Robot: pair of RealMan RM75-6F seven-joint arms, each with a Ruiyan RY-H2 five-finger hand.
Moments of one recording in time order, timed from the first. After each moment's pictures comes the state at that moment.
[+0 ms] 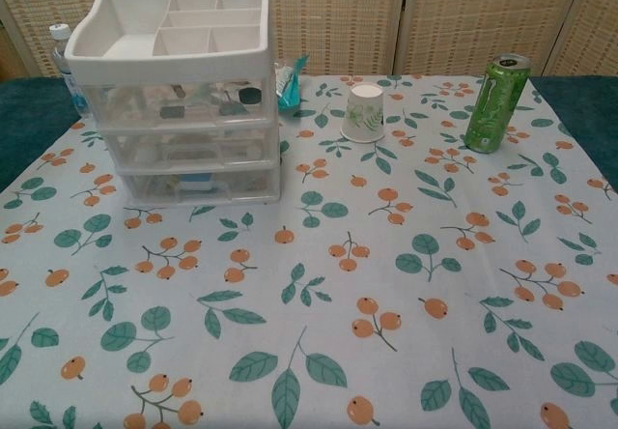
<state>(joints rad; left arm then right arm) -0.13 -1.14 -0.05 -1.64 1.53 1.48 0.19 0.03 -1.13 0.04 -1.60 -1.49 1.51 -0.06</state>
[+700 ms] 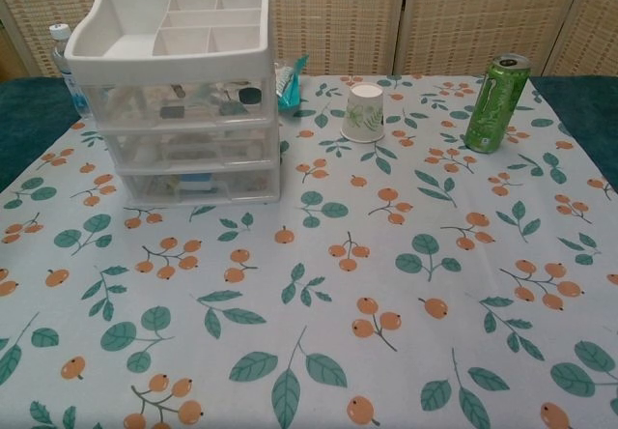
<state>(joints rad) -0.19 -1.14 -0.07 -1.62 1.59 1.48 0.14 0.03 -1.12 0.08 -1.61 -1.51 1.57 -0.01</state>
